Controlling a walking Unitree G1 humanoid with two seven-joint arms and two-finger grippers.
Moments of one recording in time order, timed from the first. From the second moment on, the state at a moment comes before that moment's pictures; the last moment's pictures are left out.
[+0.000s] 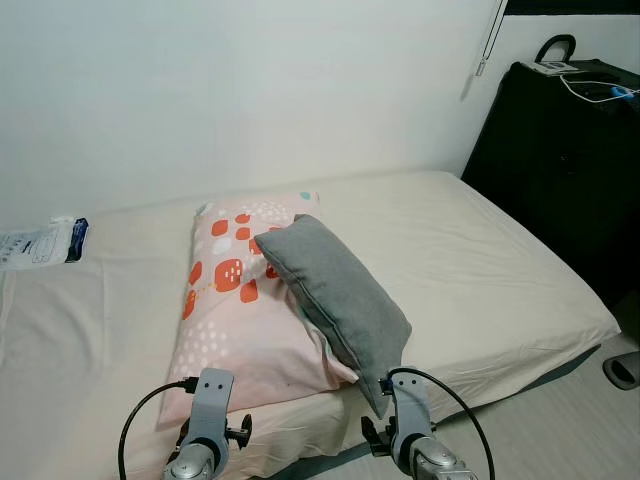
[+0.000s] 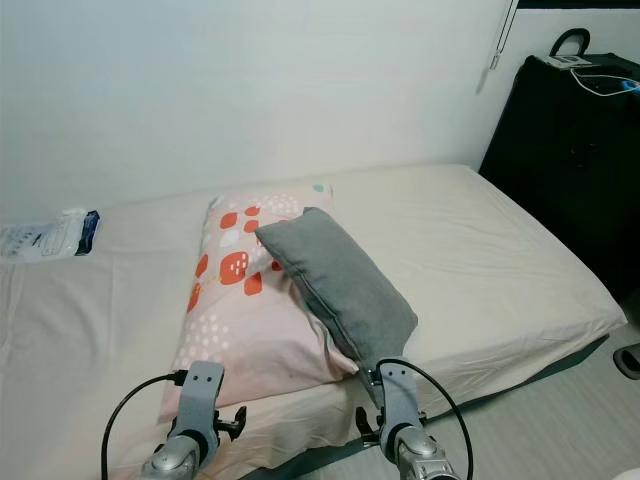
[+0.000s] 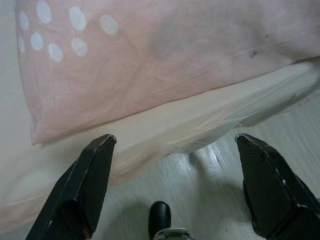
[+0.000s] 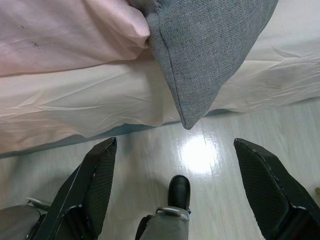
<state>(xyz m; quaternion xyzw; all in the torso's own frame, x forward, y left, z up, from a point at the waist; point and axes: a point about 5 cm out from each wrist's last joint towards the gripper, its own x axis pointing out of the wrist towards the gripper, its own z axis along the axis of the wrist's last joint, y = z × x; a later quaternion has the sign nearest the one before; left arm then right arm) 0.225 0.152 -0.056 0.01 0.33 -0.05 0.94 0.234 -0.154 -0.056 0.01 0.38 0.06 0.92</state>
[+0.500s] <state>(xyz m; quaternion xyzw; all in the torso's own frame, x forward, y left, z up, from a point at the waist) 0.239 0.153 -0.047 0.02 0.32 -0.04 0.95 0.256 -0.151 -0.041 0.00 0.36 0.07 0.93</state>
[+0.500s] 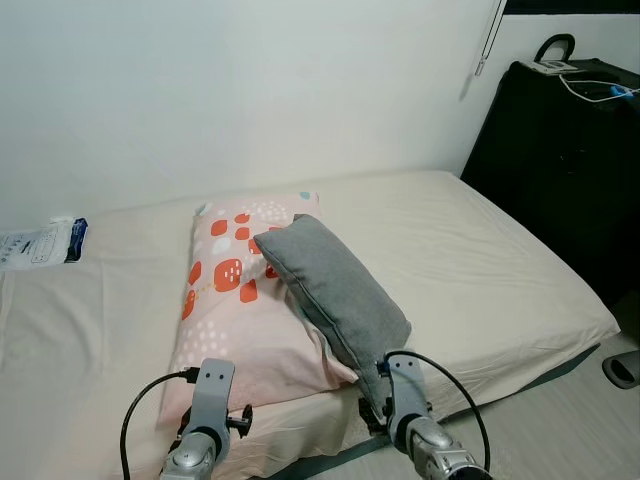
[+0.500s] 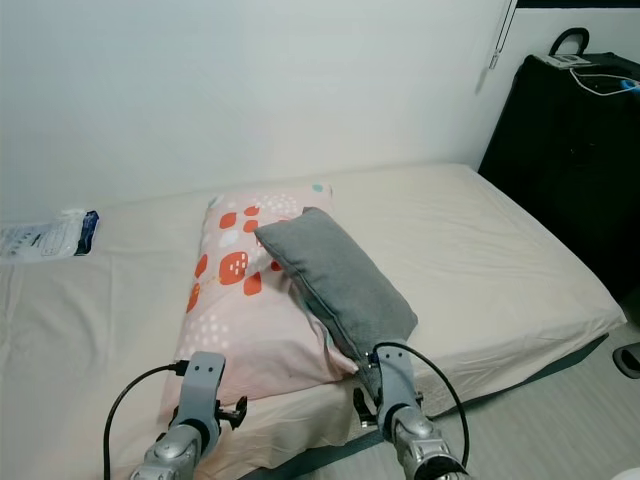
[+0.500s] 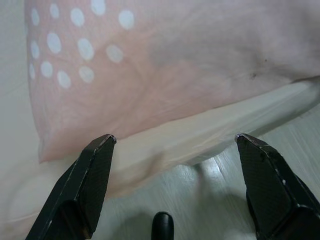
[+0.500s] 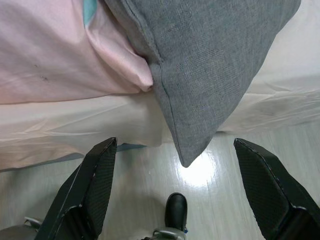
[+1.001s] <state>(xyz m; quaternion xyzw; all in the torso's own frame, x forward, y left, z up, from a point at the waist) 0.247 0.149 -0.041 0.02 0.31 -0.03 0.95 0.262 -0.163 -0.036 -0.01 0.35 0.06 0.93</state>
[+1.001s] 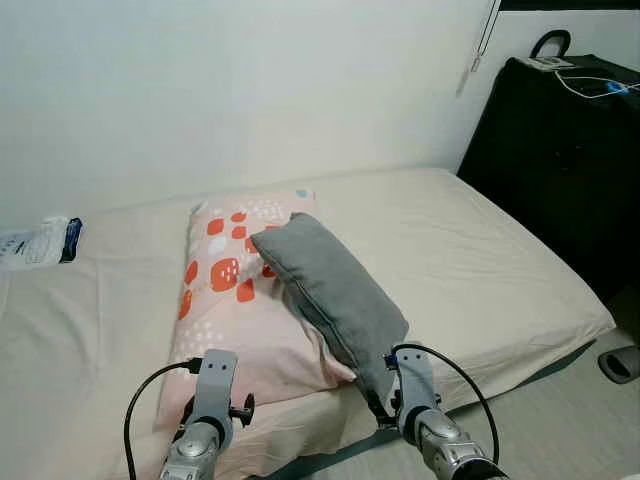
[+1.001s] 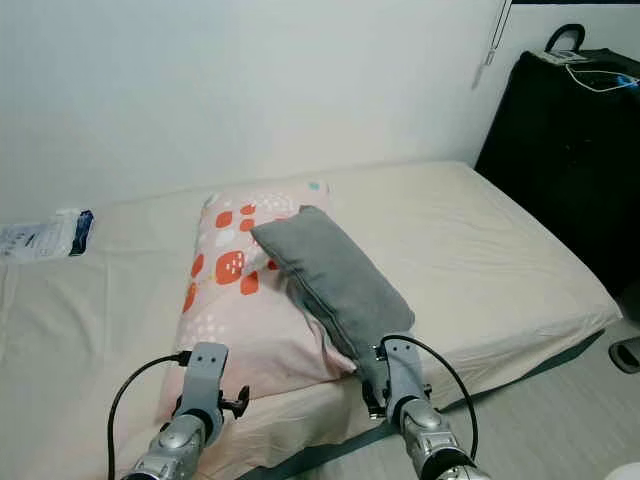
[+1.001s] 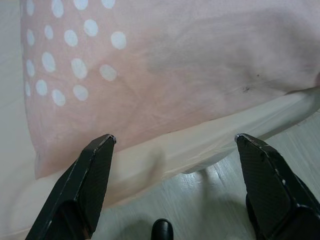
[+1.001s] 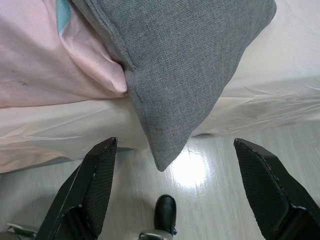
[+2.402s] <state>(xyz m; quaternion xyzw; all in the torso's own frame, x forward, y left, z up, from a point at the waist) 0.257 0.165 -0.033 0.01 0.29 -0.01 0.96 0.277 -0.147 -0.024 -0.01 0.33 0.07 0.94</state>
